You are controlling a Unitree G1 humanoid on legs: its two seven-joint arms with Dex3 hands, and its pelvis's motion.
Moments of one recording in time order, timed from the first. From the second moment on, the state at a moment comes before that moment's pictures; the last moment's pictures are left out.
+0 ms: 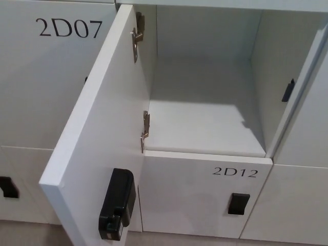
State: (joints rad) left_arm -0.08 0.49 0.09 1.22 0.16 -0.27 -0.06; right_arm -0.21 -0.31 0.08 1.24 -0.22 -0.07 -0.10
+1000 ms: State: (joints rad) left_arm -0.29 0.47 -0.16 0.92 0.30 -0.40 0.11; right_arm -0.23 -0.31 0.07 1.29 -0.23 -0.10 -0.17
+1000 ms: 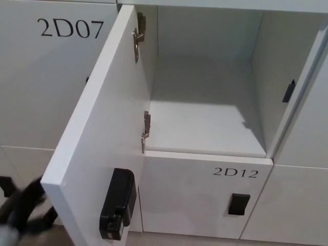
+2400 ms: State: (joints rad) left_arm -0.55 0.13 -0.79 0.22 0.52 -0.16 -0.15; right_arm -0.24 -0.31 0.02 1.29 -0.22 -0.10 -0.14
